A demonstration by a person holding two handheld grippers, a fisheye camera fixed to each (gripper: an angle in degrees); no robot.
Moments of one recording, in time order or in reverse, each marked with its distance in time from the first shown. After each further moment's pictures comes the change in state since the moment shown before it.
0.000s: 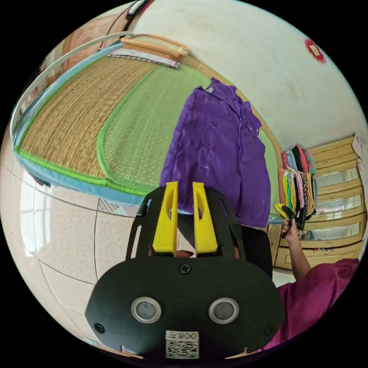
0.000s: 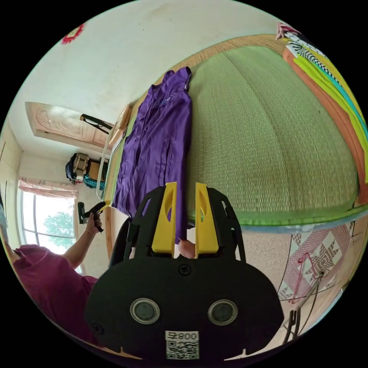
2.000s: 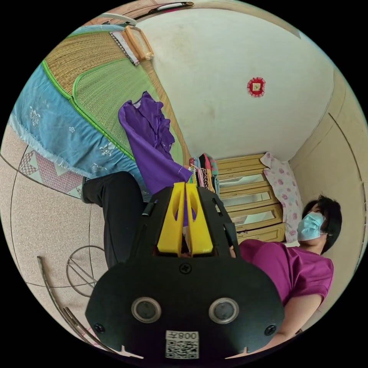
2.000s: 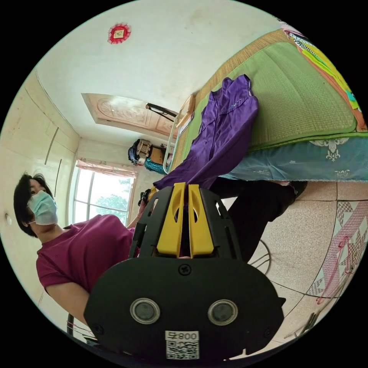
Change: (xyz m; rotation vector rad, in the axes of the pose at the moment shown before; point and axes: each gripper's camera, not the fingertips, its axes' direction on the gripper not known) left arm -0.066 0.192 -0.296 0.093 0.796 -0.027; right arm 0.027 0.175 -0.160 -0.063 -0.460 -0.128
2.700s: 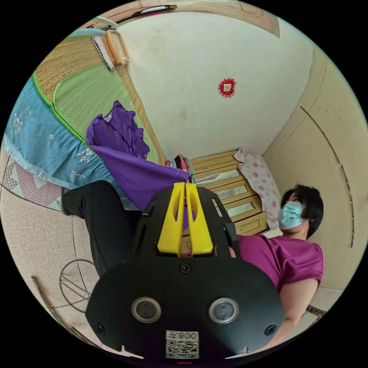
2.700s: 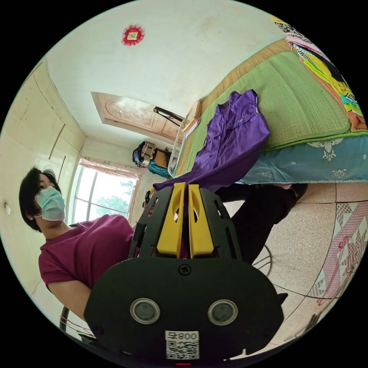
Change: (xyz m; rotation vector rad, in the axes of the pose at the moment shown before) left arm -0.029 0.003 0.000 0.025 0.188 0.103; right arm -0.008 0.022 -0.019 0.048 -0.010 -0.046
